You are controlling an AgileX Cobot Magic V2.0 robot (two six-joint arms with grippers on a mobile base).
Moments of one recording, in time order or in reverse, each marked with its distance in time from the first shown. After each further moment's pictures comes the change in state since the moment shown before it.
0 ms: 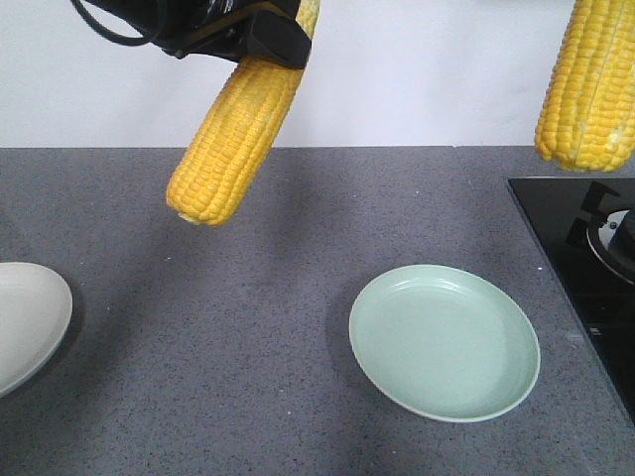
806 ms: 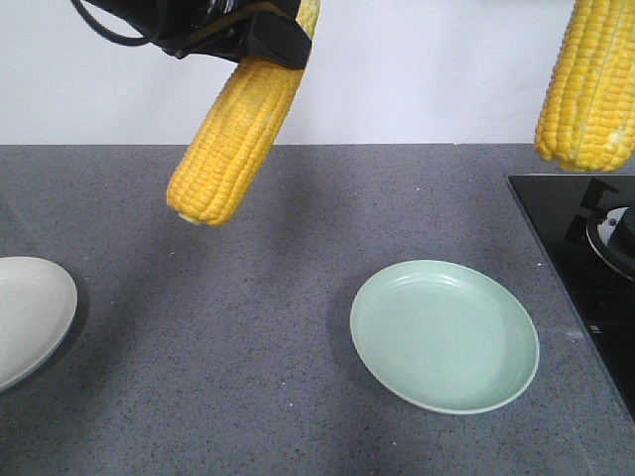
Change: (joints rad) left arm 0.000 0.000 0.000 0.000 0.000 0.000; right arm 0.000 0.000 0.000 0.000 0.000 0.000
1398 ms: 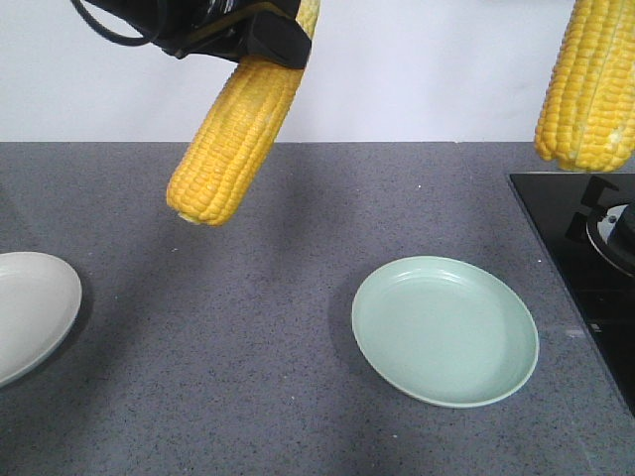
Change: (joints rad) left arm 0.000 0.000 0.000 0.000 0.000 0.000; right arm 0.000 0.000 0.000 0.000 0.000 0.000
